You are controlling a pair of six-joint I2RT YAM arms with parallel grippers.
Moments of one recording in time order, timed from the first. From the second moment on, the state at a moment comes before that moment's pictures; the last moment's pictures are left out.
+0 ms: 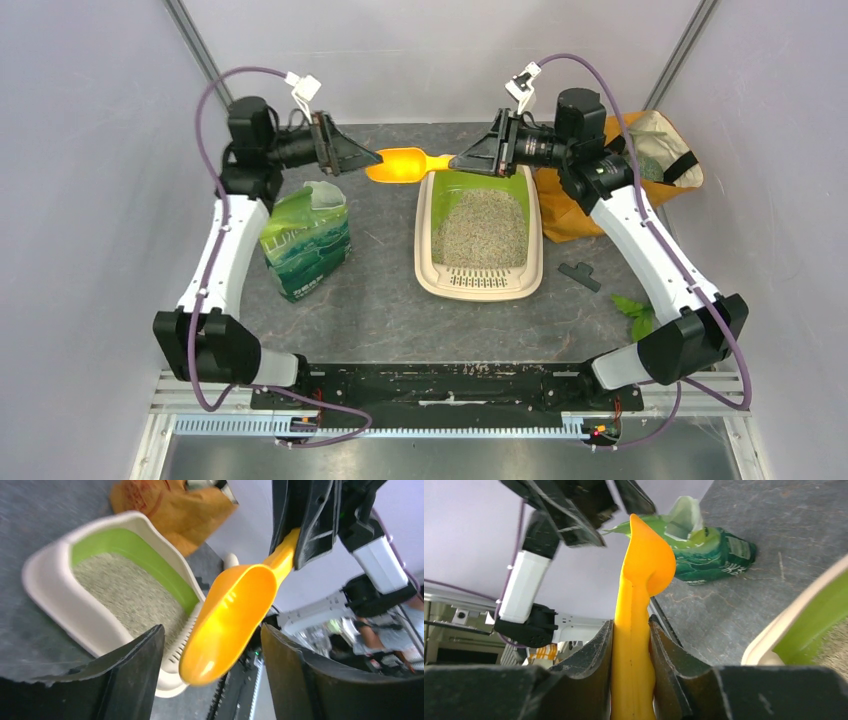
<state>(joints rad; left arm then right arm) -0.08 1.39 1.34 -0.11 1.15 -0.55 0.38 1.45 1.51 -0.24 -0.89 0.81</state>
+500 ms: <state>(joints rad) 0.20 1.43 1.95 -1.20 0.88 0.52 0.32 1.43 1.51 -0.37 -0.86 0.69</state>
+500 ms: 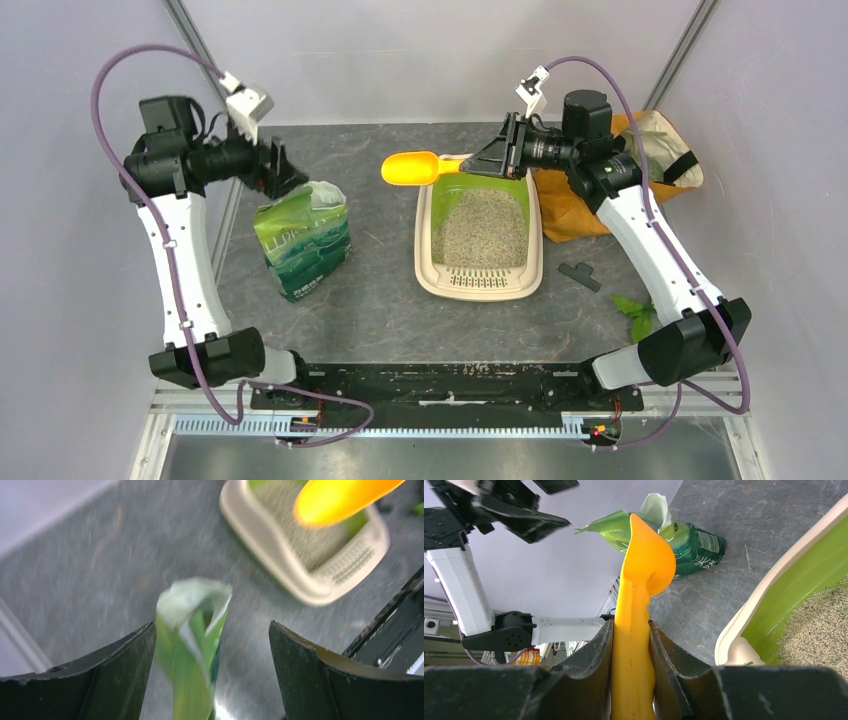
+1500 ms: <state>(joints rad) 0.83 1.34 1.15 -1.56 1.09 1.67 0.32 1.45 1.51 -0.38 -0.86 0.68</state>
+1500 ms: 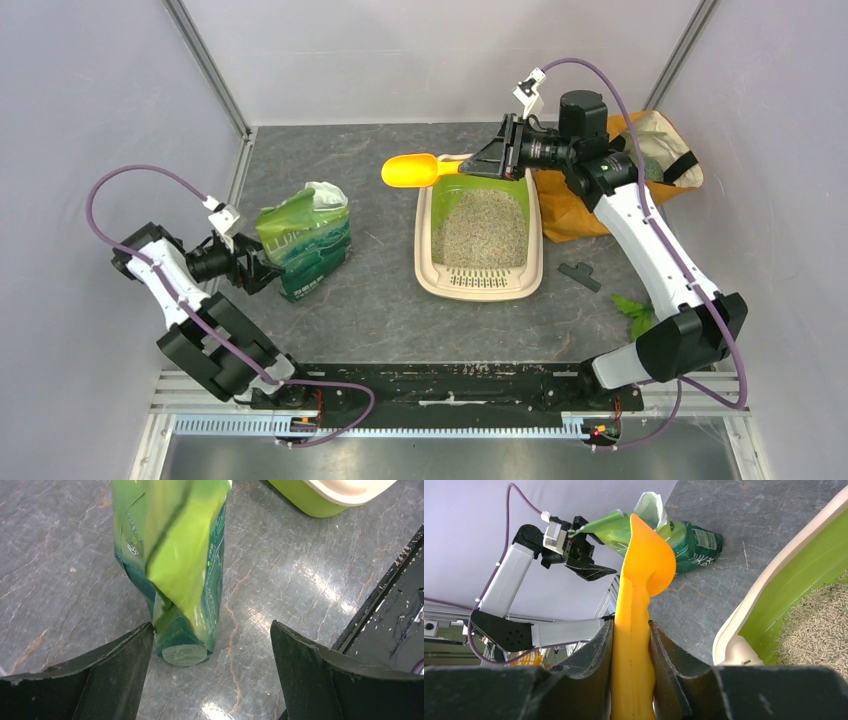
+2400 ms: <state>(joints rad) 0.83 1.35 1.14 -1.37 1.11 1.64 0.32 1.46 1.51 -0.38 -0.86 0.68</state>
